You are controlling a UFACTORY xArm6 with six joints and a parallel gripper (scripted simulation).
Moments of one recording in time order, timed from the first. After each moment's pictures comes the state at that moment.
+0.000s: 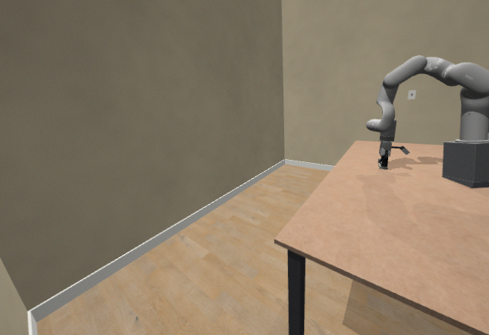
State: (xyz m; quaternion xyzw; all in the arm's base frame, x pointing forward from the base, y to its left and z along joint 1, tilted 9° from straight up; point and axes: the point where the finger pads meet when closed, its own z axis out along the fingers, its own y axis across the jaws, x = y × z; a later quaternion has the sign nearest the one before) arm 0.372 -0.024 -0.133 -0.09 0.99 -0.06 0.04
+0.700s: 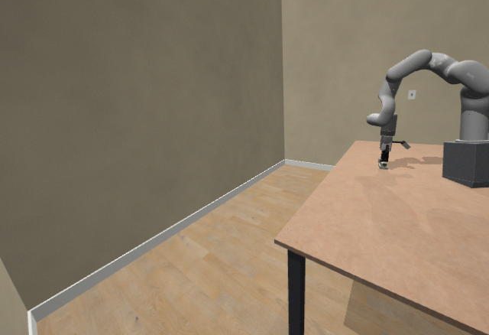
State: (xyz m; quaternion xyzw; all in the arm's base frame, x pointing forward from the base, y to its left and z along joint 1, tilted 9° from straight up) arm 0.368 -0.020 -0.098 -0.09 0.99 -0.07 0.04
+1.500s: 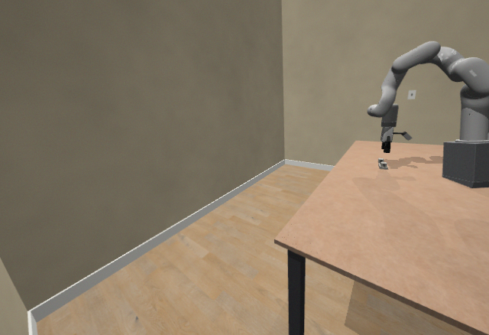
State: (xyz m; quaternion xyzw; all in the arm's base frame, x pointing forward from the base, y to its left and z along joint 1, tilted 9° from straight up) arm 0.363 -0.013 -0.044 -0.09 0.99 -0.06 0.04
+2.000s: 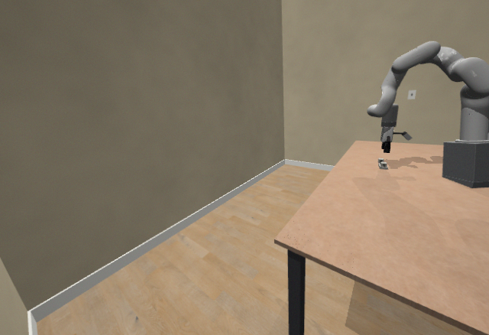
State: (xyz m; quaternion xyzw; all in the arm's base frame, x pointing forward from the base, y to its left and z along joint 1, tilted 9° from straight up) arm 0.363 -0.014 -0.044 -0.09 0.99 -0.06 0.04
